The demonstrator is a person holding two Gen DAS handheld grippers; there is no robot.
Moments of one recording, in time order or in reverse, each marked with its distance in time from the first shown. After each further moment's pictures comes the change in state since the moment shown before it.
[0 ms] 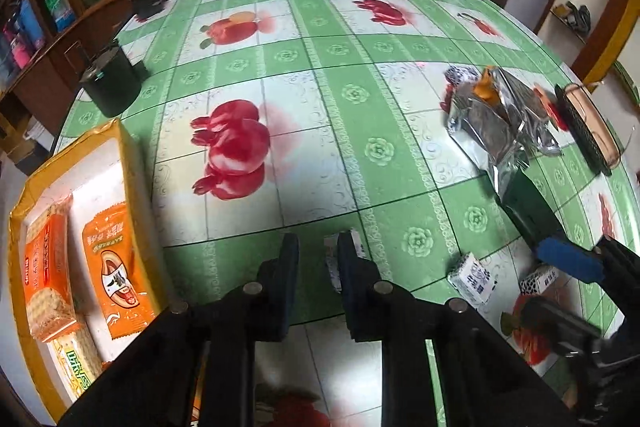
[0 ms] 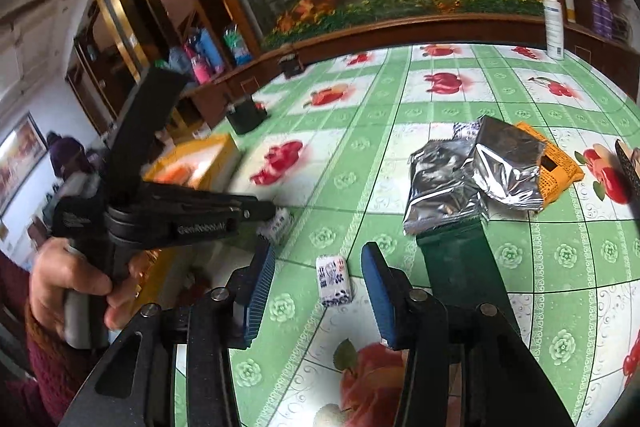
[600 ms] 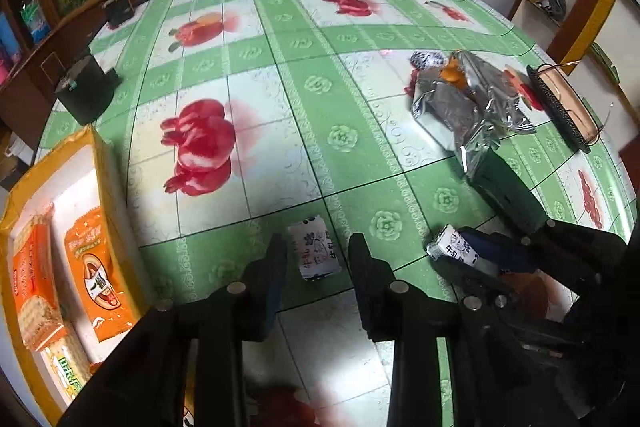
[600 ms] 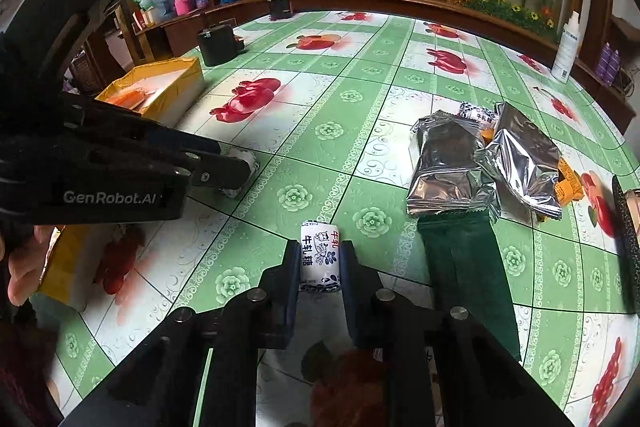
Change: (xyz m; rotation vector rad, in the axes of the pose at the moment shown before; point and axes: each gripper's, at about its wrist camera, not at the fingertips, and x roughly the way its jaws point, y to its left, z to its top) left arm -0.005 -0.011 -0.004 0.068 0.006 -0.068; right arm 0.044 0.014 -0.009 -0.160 0.149 -0.181
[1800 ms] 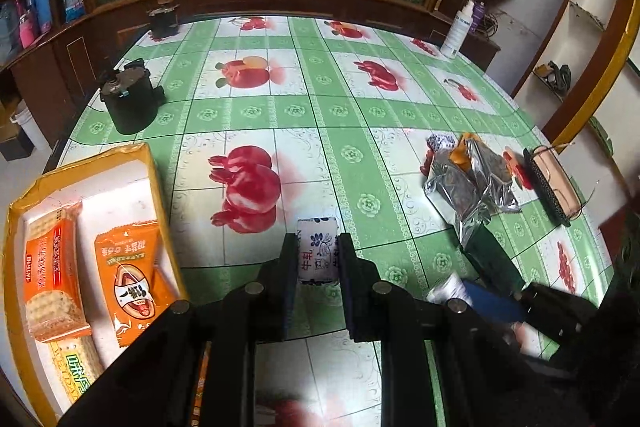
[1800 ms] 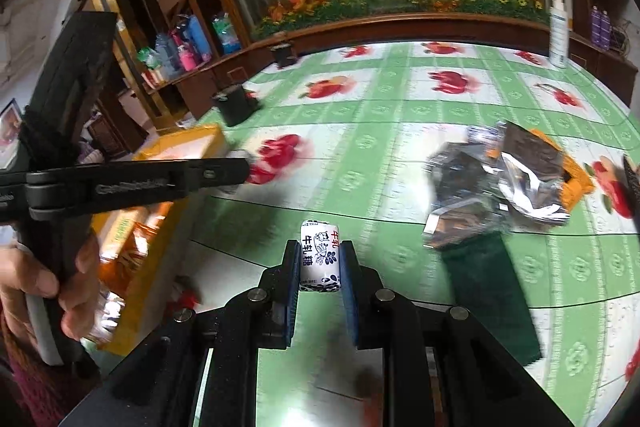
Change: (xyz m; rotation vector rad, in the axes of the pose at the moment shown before) left arm -0.035 0.038 0.006 -0.176 -0.179 -0.045; right arm -0.023 0.009 0.019 0.143 -0.132 0.134
